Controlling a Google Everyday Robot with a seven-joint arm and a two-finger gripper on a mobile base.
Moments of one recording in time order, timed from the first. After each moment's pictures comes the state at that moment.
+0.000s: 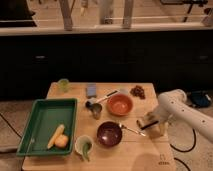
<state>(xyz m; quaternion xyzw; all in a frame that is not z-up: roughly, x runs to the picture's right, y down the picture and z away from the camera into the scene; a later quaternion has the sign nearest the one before) 0.317 0.220 0.863 -0.31 -0.08 -0.15 0.93</state>
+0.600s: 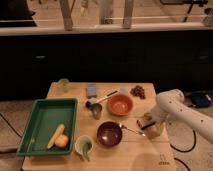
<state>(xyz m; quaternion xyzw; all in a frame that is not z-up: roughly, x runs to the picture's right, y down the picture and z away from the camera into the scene) 0.296 0.217 0.860 -0.31 -0.10 -0.17 0.93</state>
